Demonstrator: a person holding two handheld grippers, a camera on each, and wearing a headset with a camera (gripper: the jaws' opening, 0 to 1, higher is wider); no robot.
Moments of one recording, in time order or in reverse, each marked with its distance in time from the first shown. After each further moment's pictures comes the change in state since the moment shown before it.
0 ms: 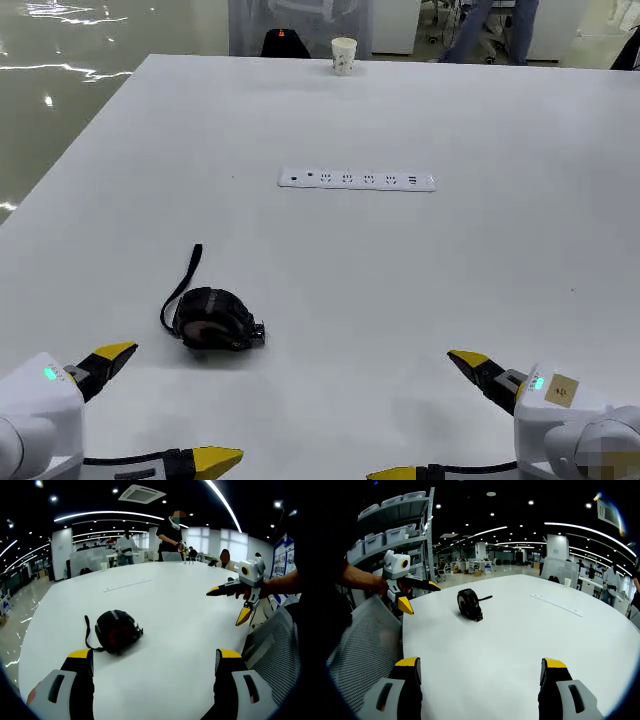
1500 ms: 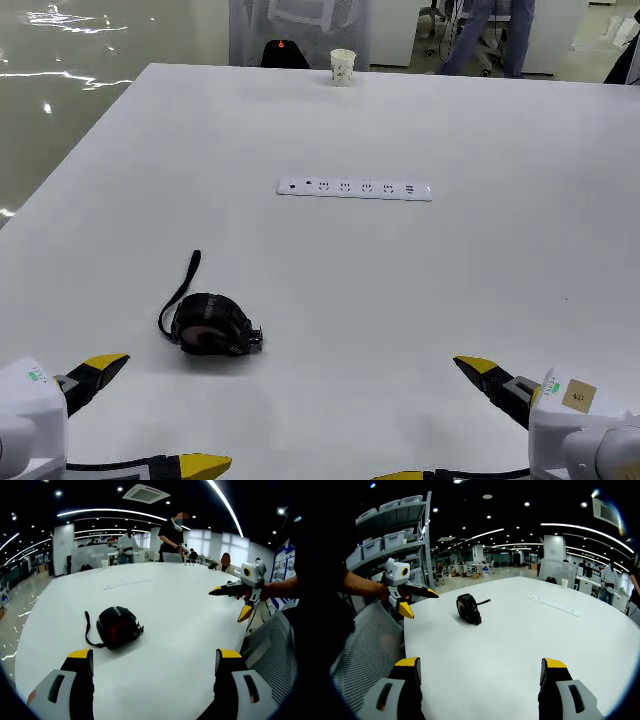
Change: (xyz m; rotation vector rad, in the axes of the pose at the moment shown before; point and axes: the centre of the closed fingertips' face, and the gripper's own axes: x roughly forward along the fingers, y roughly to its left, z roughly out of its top) left arm -0.006 0.001 0.004 -0.048 -0.002 -0.017; right arm -0.012 -0.003 0.009 0.028 -0.026 -0.010
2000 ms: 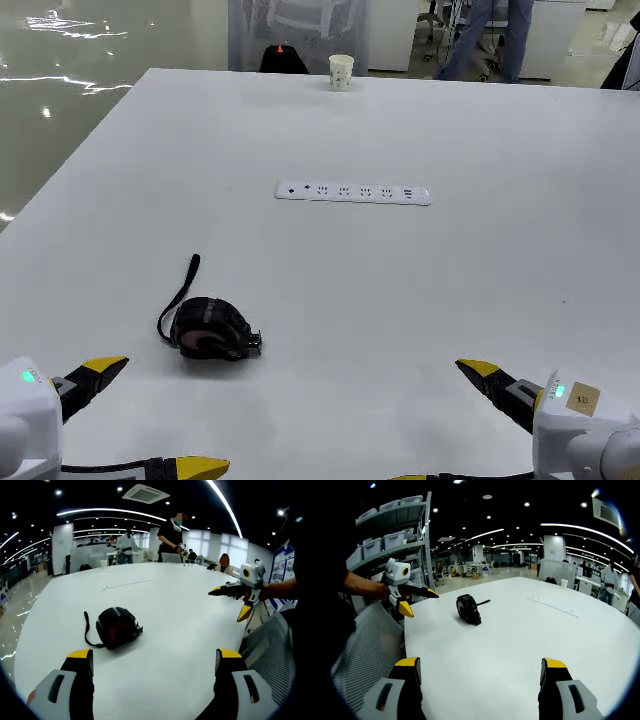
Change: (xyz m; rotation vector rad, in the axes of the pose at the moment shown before) left arm -0.002 0.000 0.000 -0.004 0.000 -0.014; right arm -0.003 0.000 0.001 -0.001 -0.001 -0.001
